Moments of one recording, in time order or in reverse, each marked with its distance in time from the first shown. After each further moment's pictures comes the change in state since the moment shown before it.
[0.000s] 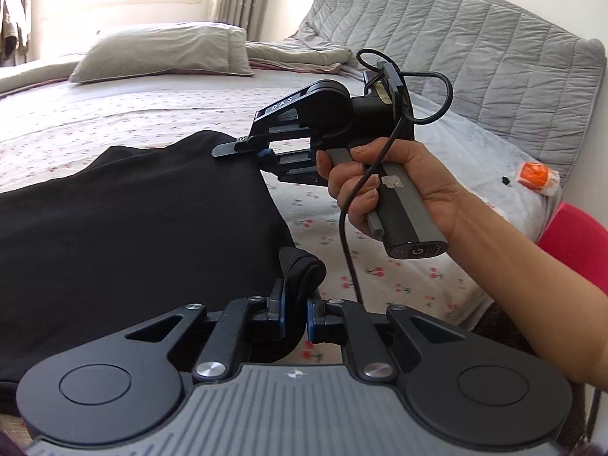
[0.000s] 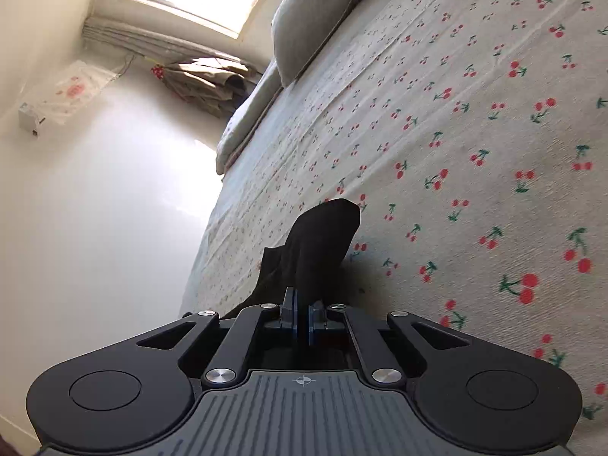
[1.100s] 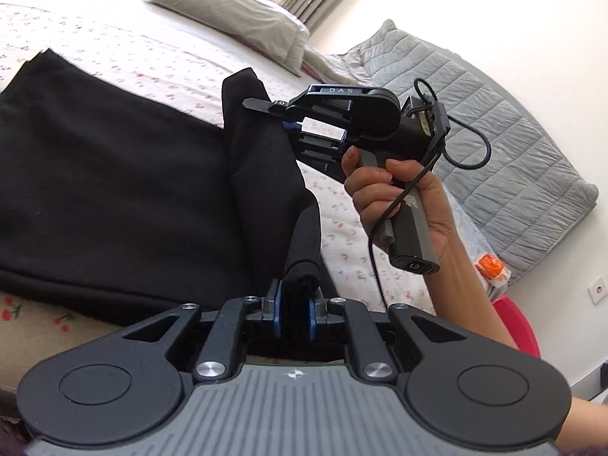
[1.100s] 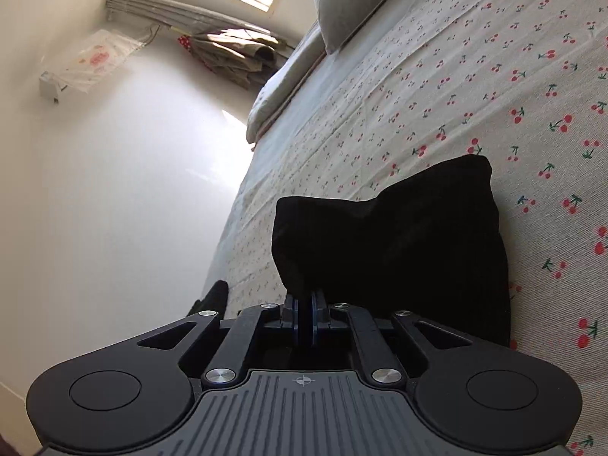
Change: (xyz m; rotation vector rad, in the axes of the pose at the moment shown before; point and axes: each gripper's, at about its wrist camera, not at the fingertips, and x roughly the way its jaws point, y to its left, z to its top) left arm -0.075 0.099 -0.043 -0.423 -0.001 -0.128; right arm 0.079 0.075 -0.041 -0.090 0.129 0.027
